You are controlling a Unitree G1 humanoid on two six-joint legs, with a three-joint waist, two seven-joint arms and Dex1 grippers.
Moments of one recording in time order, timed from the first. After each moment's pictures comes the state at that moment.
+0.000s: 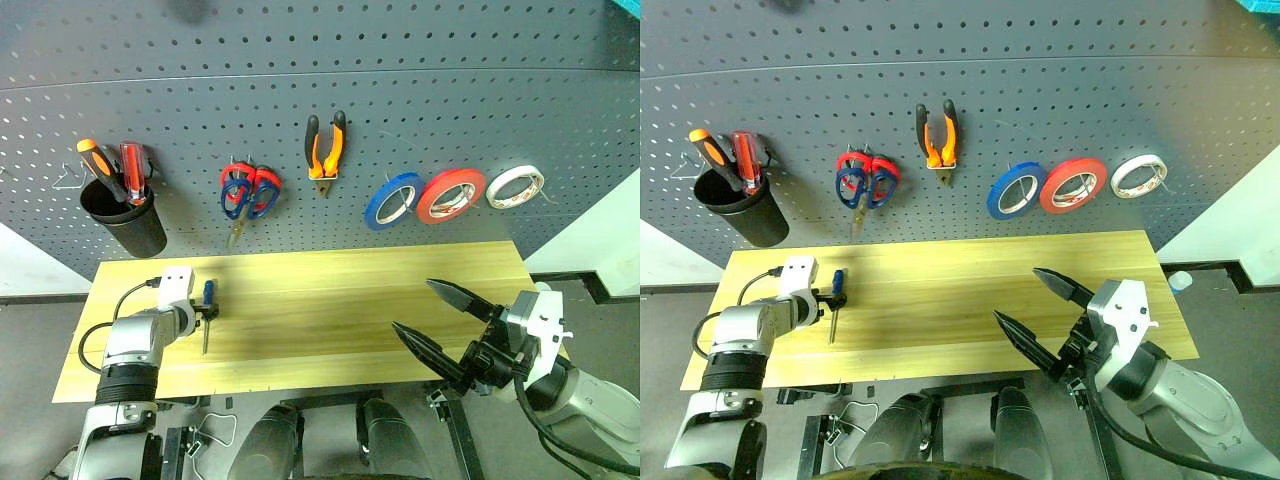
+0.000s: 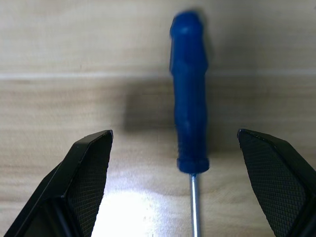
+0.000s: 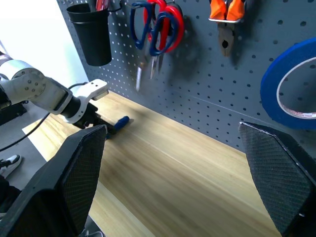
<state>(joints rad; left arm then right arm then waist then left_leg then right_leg) -0.34 0.41 0.18 0.28 -0.18 0.97 -0.21 0.44 -0.62 -0.25 -0.90 0.75 0.42 0.56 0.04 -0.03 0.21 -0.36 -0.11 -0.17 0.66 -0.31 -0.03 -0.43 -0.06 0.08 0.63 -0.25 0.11</state>
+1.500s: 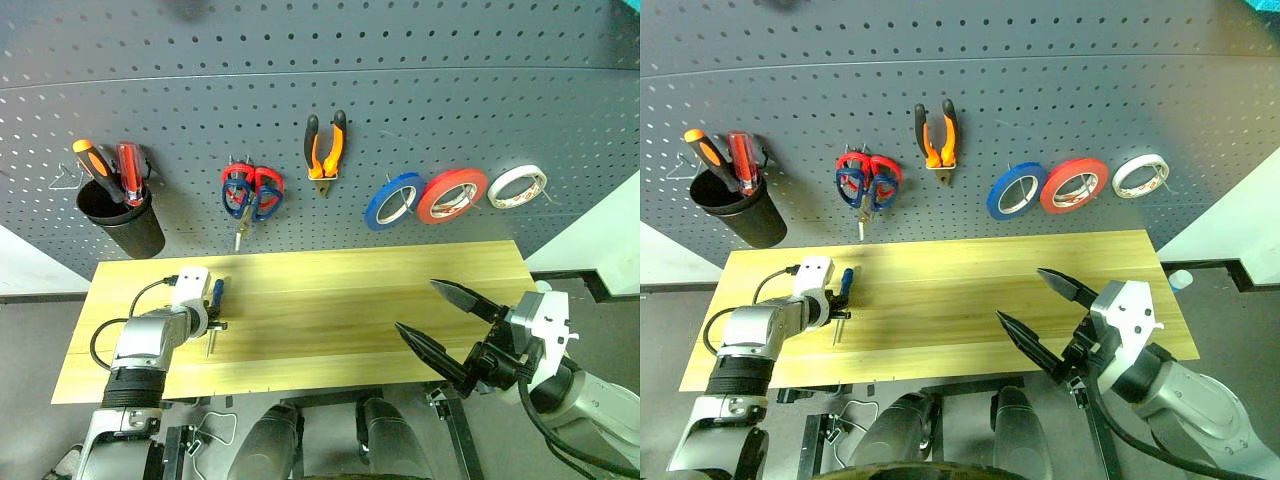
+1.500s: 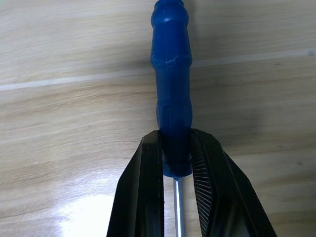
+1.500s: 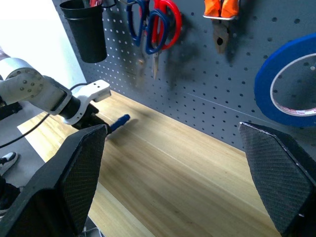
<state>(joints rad) -0.31 0.40 0.09 0.15 -0.18 1.01 -0.26 0.45 -0.63 -0.28 -0.92 0.77 0.43 0.55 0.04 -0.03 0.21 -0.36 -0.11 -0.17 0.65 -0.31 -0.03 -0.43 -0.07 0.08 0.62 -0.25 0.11</state>
